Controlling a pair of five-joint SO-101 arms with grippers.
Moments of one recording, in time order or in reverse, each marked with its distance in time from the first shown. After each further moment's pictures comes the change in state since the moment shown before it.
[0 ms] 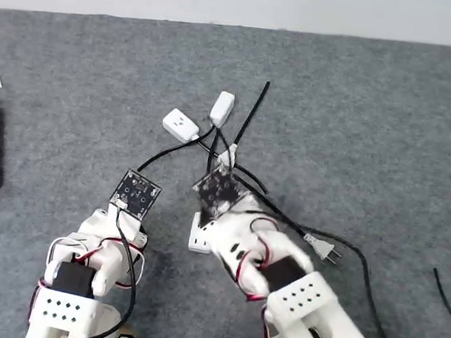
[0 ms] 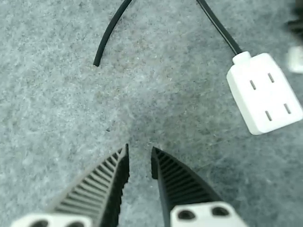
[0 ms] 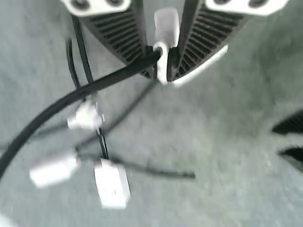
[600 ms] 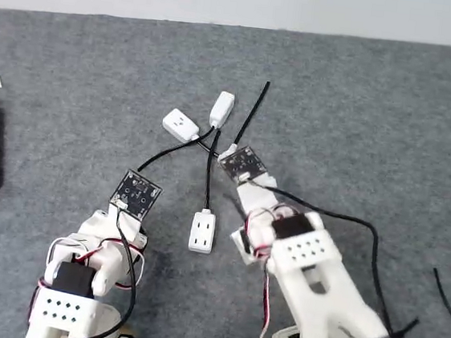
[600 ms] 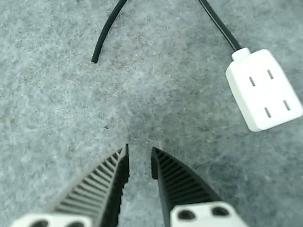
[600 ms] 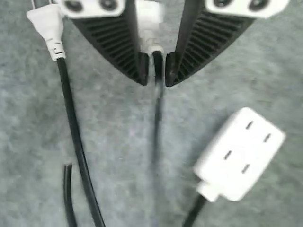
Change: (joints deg) left arm 0.0 0.0 0.0 0.8 0.0; right arm 11.9 20.8 -14.2 22.8 -1.5
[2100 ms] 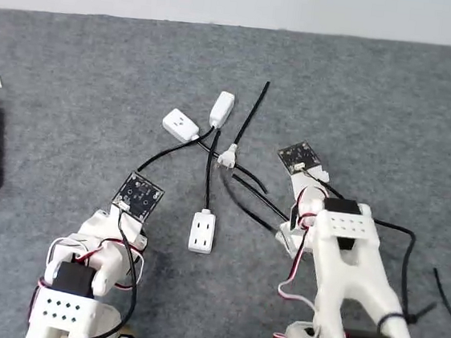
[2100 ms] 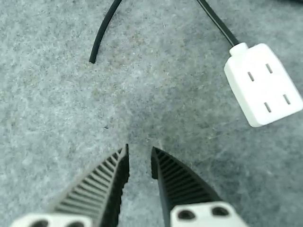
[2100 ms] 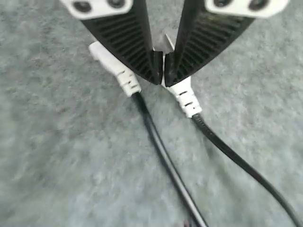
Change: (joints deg) left arm 0.0 0.0 0.0 0.3 -2.1; right arm 21.6 12.5 -3.3 -1.2 13.8
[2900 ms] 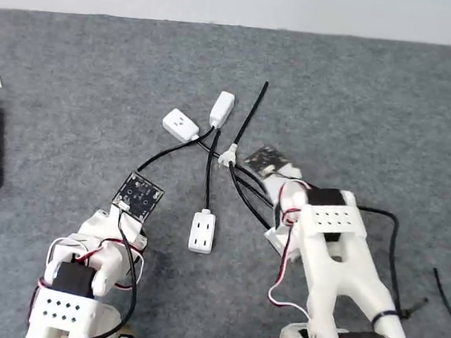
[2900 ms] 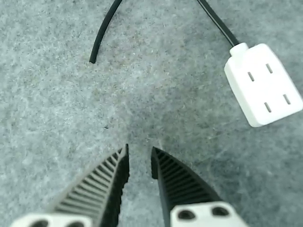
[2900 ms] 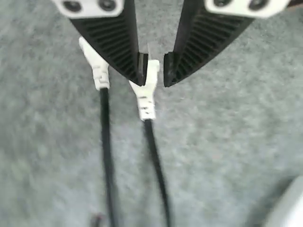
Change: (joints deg) left arm 0.0 0.0 0.0 0.0 0.0; right arm -9.8 -2.8 -6.4 11.3 10.3
